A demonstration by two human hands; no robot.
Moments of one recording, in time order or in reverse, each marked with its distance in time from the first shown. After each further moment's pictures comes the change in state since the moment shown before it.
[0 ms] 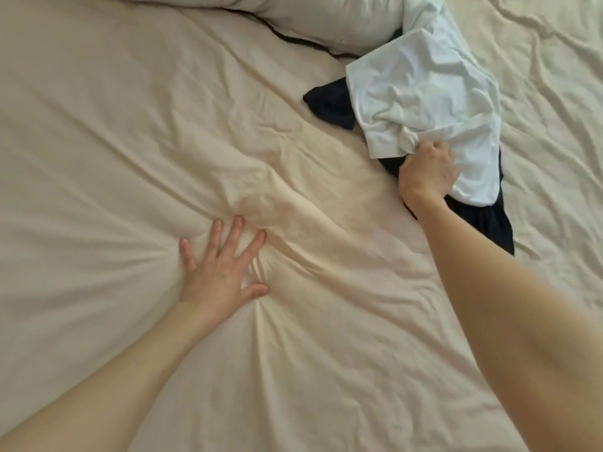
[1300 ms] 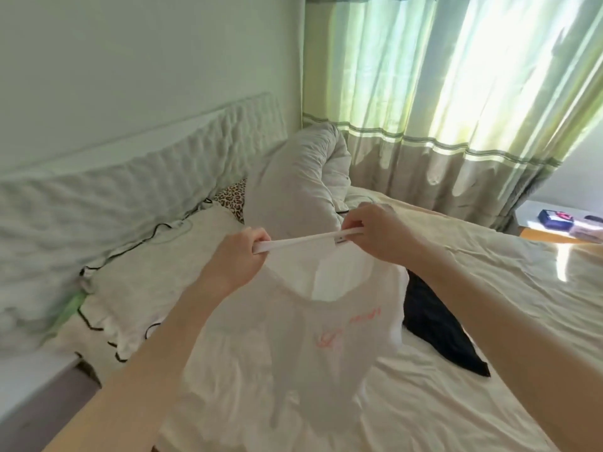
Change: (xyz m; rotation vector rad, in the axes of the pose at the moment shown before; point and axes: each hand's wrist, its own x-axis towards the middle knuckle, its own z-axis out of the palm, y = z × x) left_hand -0.452 -0.061 -0.430 -0.408 0.795 0.126; right_hand -0.357 -0.106 -0.553 0.409 0.061 -0.884
